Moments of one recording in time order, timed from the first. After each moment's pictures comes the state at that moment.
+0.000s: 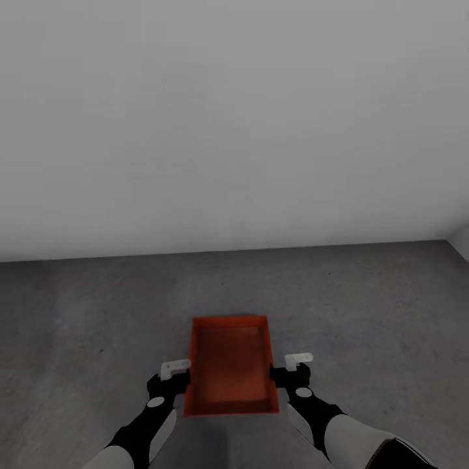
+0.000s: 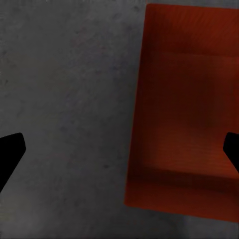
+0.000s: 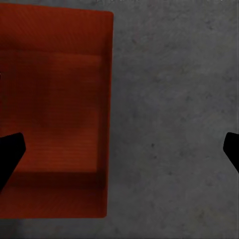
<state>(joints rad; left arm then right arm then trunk) -0.54 -0.10 -0.12 -0.42 0.16 -0.09 0.27 -0.72 0.10 0.60 -0.12 -0.45 -0.22 -0.23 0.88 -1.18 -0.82</state>
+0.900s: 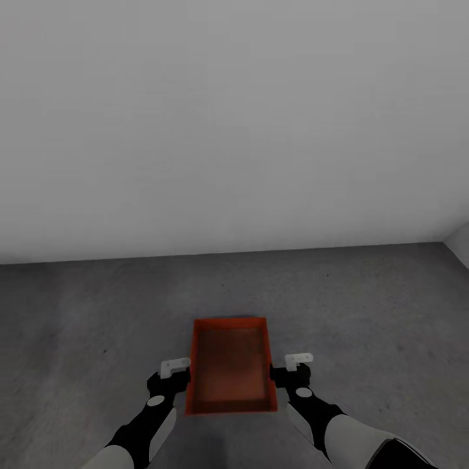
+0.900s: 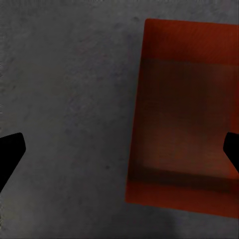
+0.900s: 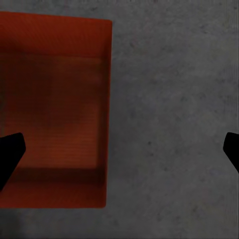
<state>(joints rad) -0.54 -0.10 -0.12 -0.43 0.16 -0.09 0.27 -0.72 0.10 0.60 -0.12 -0.45 -0.22 -0.23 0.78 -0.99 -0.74</state>
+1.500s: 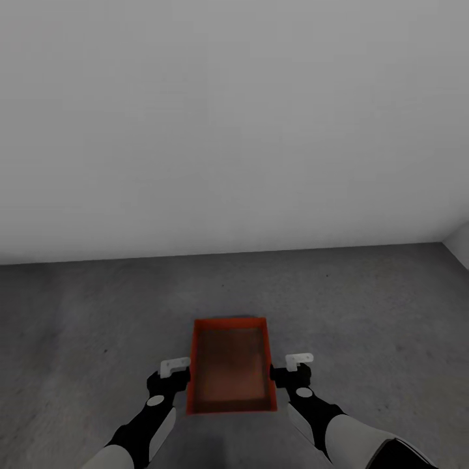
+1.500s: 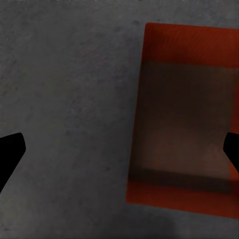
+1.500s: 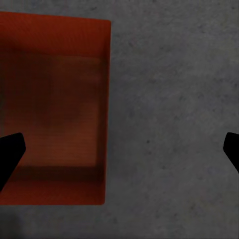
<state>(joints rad) -0.54 -0.09 -0.12 -0.43 0.15 -0.10 0.27 -0.72 0.10 0.60 -0.12 -0.45 -0.21 -0.23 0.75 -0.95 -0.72</state>
